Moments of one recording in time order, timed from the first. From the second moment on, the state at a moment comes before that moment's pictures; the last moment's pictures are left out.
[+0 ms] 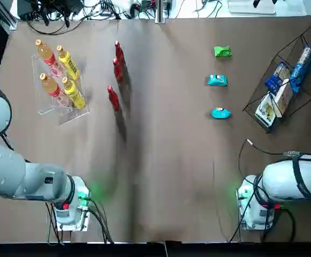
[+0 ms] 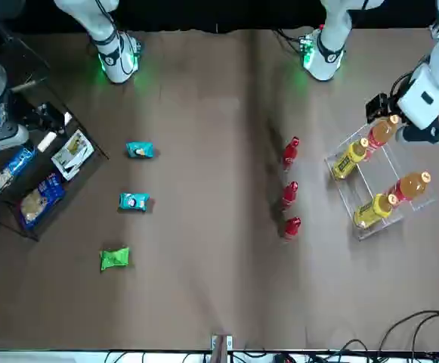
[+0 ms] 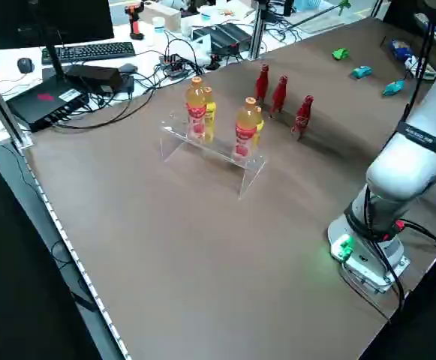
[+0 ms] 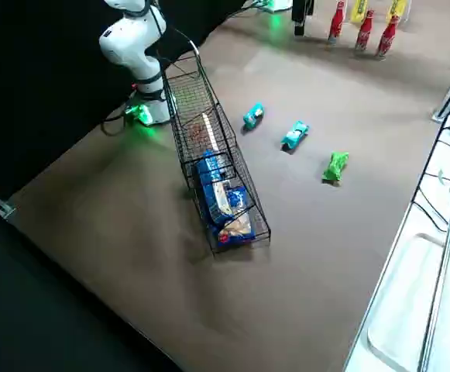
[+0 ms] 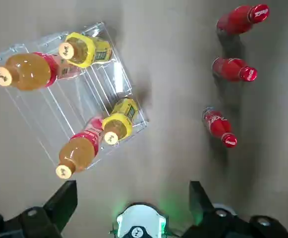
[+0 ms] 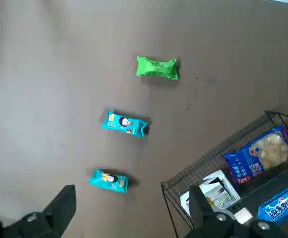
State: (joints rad) left arm -0.05 0.02 -0.10 -1.54 0.04 1.37 -0.12; right arm 0.00 0.01 0.11 -1.55 0.04 1.60 -0.10
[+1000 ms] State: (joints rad) left arm -0.20 0.32 -0.12 -1.56 0.05 1.75 -0.25; right arm 0.04 0.06 0.11 -1.57 0.04 1.60 -0.05
